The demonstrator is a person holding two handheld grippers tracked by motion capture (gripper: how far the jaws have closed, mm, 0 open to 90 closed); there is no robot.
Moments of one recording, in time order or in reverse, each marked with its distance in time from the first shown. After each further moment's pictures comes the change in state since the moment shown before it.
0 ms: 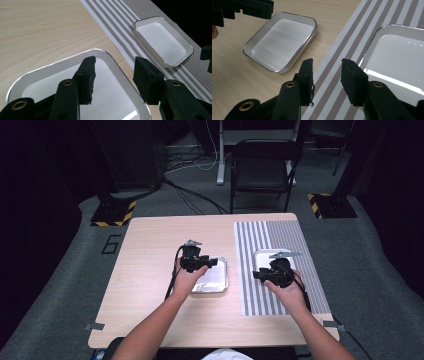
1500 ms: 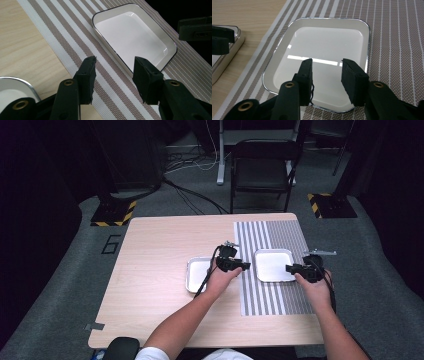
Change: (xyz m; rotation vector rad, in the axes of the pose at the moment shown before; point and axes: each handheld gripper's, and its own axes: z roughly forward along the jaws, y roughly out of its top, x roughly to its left) left arm -0.071 0.015 0.089 0.096 -0.101 0.038; right arm -0.101 -0.022 -0.026 -0.043 -0.211 0.170
